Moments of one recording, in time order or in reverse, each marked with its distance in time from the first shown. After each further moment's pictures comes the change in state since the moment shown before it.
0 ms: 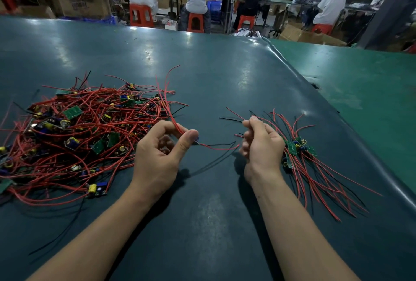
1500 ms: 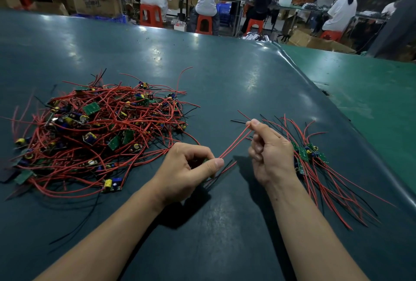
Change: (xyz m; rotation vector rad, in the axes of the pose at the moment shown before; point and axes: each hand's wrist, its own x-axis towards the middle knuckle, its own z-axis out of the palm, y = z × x) left_hand -0.007 0.005 -0.006 -0.046 -0.478 -0.036; right_hand -0.002 -0.003 0.000 0.096 -0.139 0.088
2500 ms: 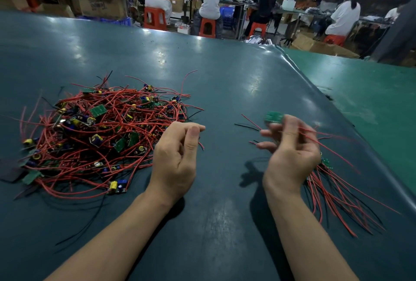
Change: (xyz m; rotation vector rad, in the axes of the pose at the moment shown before) left_hand 0.010 -0.011 -0.003 0.303 0.562 0.186; right_hand -0.017 -0.008 0.008 -0.032 0.170 -0.545
